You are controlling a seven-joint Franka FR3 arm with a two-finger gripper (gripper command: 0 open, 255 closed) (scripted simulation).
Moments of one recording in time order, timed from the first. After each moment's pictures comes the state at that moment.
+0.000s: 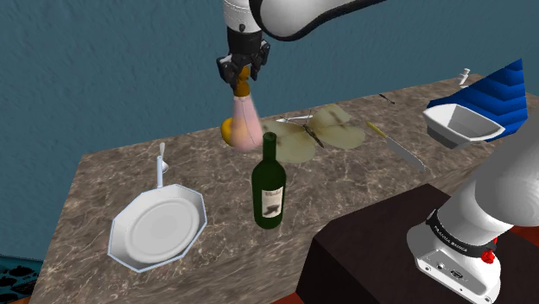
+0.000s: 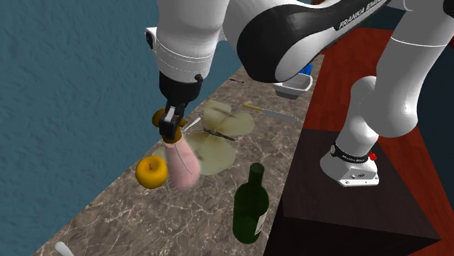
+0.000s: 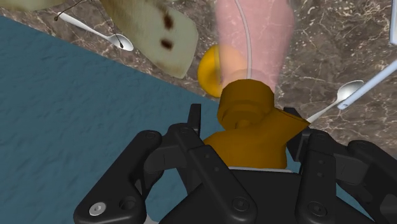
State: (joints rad) arm -0.02 0.03 0.53 -1.84 -0.34 2.08 0.60
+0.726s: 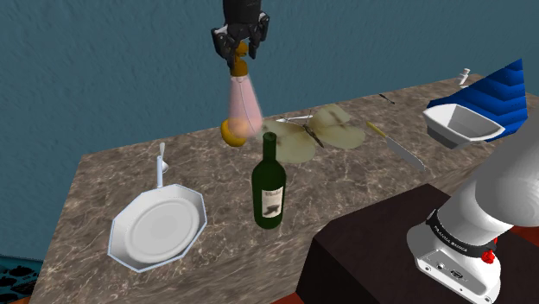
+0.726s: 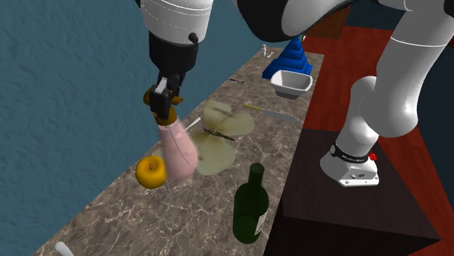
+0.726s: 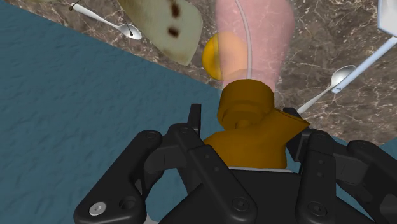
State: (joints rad) arm -0.02 0.03 0.53 -1.70 -0.32 1.94 0.56
